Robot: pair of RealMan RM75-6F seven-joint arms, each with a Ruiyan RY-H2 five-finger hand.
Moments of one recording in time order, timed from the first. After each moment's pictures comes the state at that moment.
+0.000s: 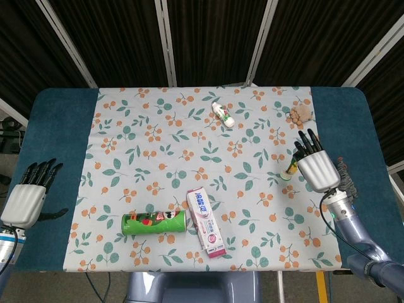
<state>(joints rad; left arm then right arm) -0.24 -1.12 -0.05 -1.63 1.45 1.31 0.12 0.57 -1.46 0.02 -0.96 -1.54 1.35 -0.23</state>
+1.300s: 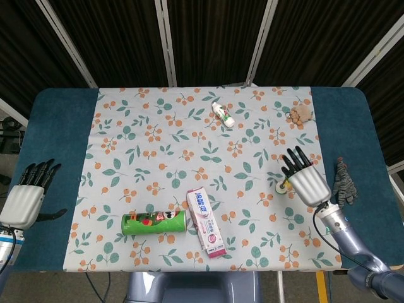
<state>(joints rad) -0.23 -1.11 -0.05 -1.63 1.45 1.32 0.12 0.52 -1.44 -0.01 -1.04 -1.62 1.32 -0.31</state>
